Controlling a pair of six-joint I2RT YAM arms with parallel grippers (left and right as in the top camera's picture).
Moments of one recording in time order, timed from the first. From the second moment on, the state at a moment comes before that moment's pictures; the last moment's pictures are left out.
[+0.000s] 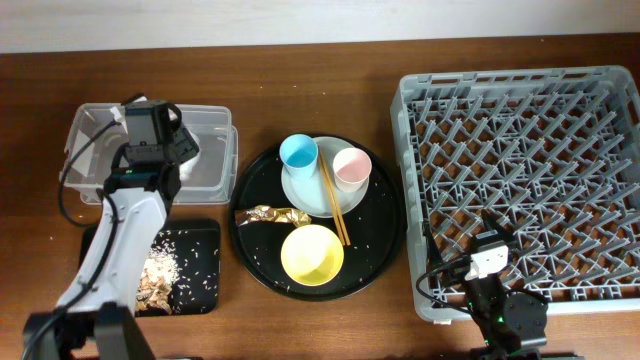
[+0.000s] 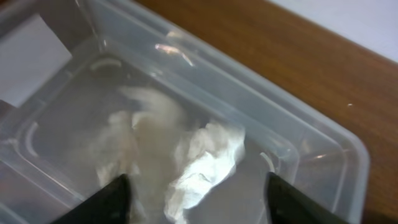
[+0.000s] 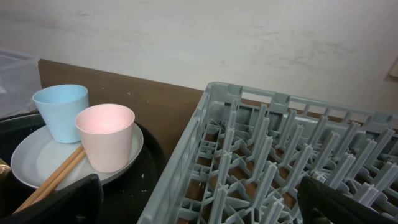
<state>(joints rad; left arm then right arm) 0.03 1.56 1.08 -0.30 -0.26 -0.41 0.09 0.01 0.01 -0.06 -0.13 -0.11</state>
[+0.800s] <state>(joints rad) -0.07 1.23 1.09 -0.72 0.03 -0.53 0.09 0.01 0.01 -0.06 -0.13 -0.11</state>
